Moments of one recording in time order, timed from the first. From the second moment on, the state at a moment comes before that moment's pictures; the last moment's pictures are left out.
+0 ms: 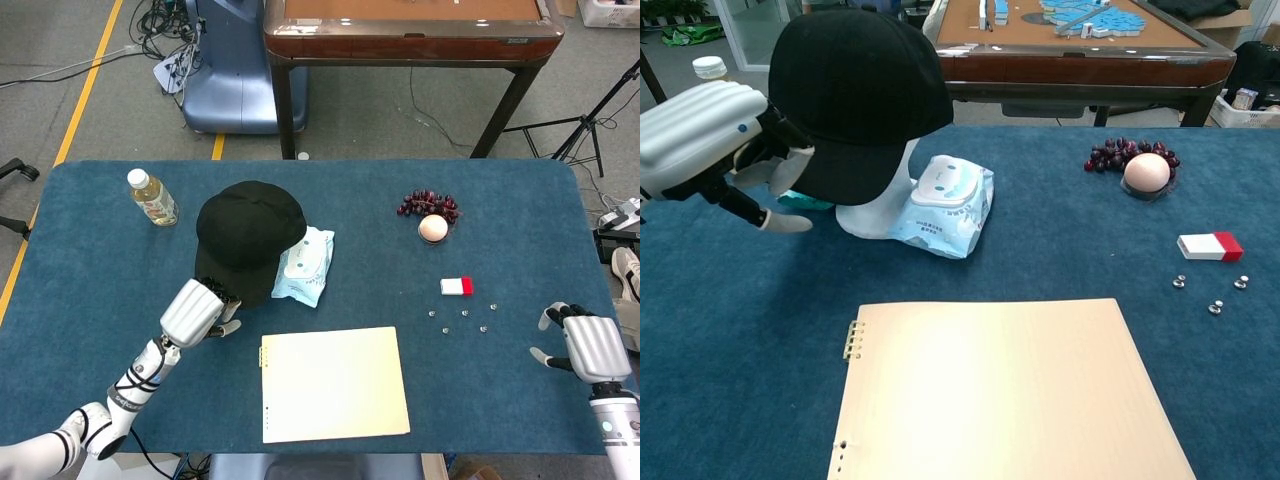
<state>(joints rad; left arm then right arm) -0.58 -1.63 -0.11 -1.14 1.78 1.42 -0.03 0.13 -1.16 0.06 -1.49 -1.42 1.35 -0.06</state>
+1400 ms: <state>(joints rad) -0.64 -1.83 -0.13 -0.72 1.76 1.74 -0.17 0.13 -1.16 0.06 -1.49 -1.42 1.35 -0.06</state>
